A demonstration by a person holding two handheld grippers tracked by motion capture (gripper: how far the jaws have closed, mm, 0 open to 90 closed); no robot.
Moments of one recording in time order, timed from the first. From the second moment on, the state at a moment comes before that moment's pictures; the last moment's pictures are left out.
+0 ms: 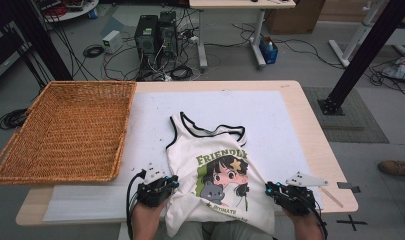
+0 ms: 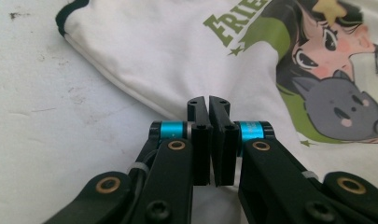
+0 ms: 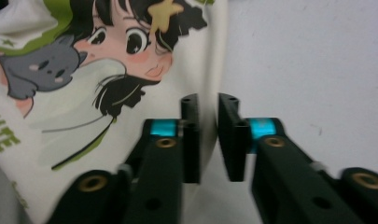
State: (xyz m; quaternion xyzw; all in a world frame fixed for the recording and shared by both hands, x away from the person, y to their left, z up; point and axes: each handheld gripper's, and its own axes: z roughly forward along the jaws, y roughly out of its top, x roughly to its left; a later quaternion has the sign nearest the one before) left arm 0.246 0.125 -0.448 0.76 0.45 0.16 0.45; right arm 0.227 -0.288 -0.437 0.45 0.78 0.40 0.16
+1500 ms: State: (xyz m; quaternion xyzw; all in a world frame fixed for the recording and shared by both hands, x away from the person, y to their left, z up) left arm 0.300 0.134 -0.421 0.71 0.47 0.19 0.48; right arm 0.466 -0.259 -0.365 0.50 0.75 0.28 0.33
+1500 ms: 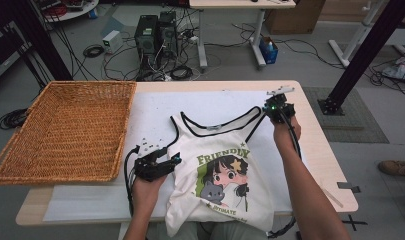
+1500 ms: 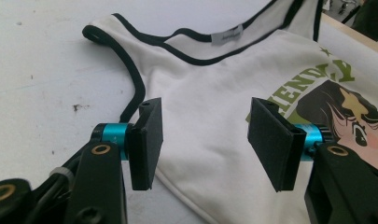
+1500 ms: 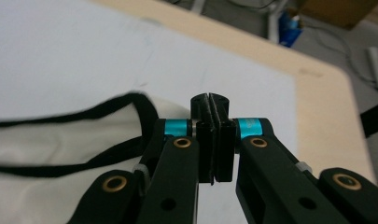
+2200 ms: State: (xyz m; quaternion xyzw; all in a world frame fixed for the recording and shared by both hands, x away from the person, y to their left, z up) left arm 0.321 0.131 -0.446 0.72 0.52 0.18 0.42; right arm 0.358 -0.303 -0.422 0.52 0.72 0.40 0.21
